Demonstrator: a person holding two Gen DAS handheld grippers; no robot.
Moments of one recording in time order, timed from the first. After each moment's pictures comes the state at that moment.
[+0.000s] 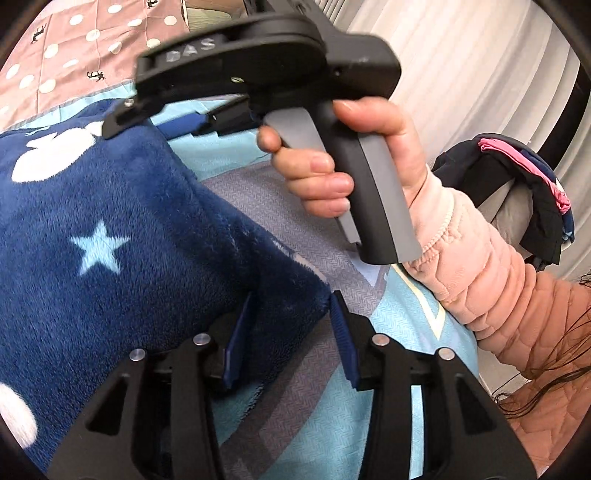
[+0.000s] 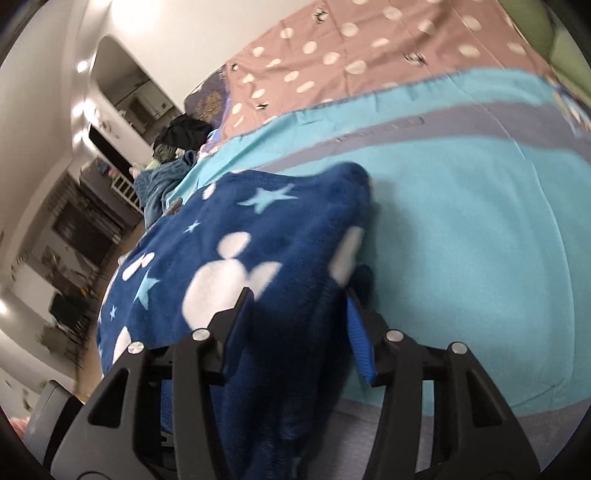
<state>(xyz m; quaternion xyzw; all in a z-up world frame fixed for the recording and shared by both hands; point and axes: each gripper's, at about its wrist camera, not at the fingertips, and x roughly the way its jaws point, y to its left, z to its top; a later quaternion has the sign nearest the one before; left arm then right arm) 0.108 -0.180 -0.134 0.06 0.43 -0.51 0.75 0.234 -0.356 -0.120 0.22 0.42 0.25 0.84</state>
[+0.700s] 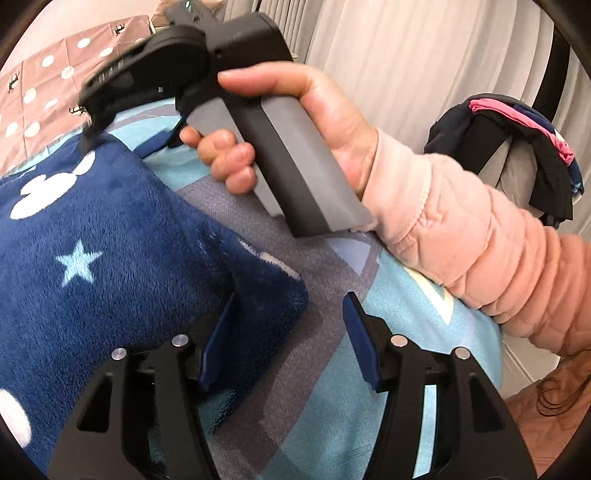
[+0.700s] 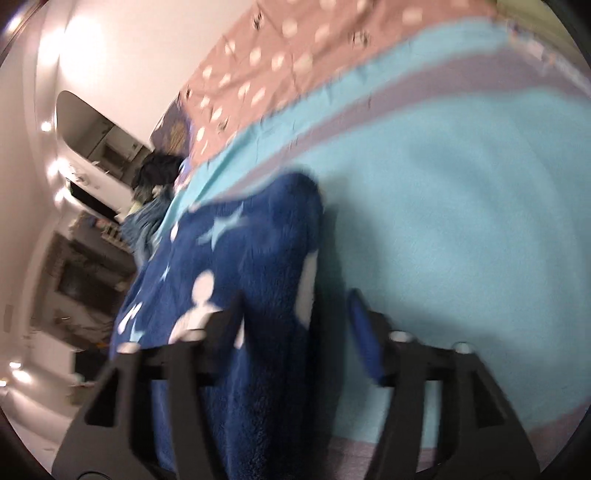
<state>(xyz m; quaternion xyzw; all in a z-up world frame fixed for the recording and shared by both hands) 0.092 -0.199 -0.132 0.13 0.39 -0.51 0.75 0.261 -0.371 -0.122 0.26 0.42 0.17 0.85</state>
